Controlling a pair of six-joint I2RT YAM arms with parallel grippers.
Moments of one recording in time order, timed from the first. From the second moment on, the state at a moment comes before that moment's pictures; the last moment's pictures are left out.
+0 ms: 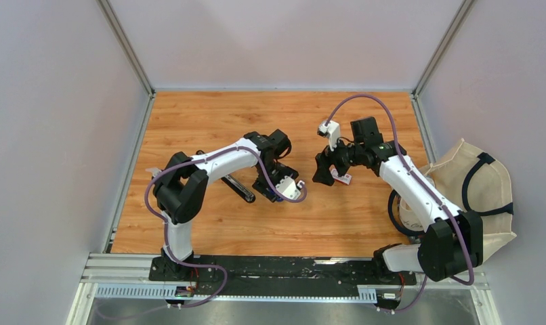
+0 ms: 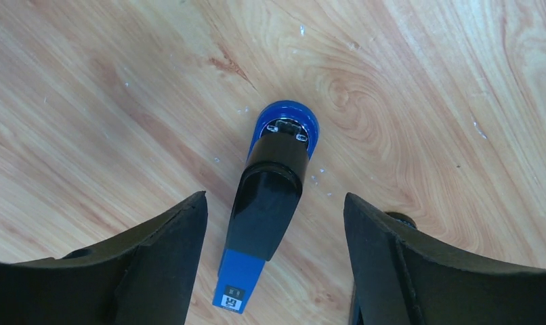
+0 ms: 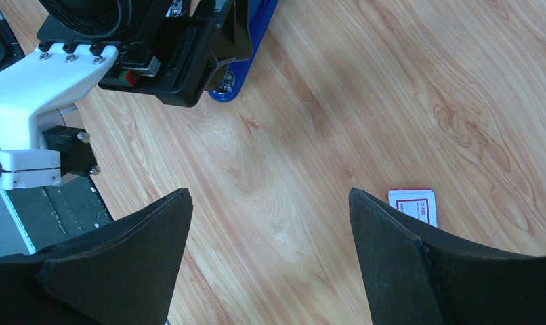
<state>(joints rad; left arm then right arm) -0.77 1.91 1.44 -0.96 0.37 1.55 0.32 1.33 1.06 -0.63 -0.63 -0.37</state>
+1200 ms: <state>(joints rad) -0.75 1.88 1.37 -0.80 0.46 1.33 0.23 1.27 1.03 -0.63 -0.71 -0.44</state>
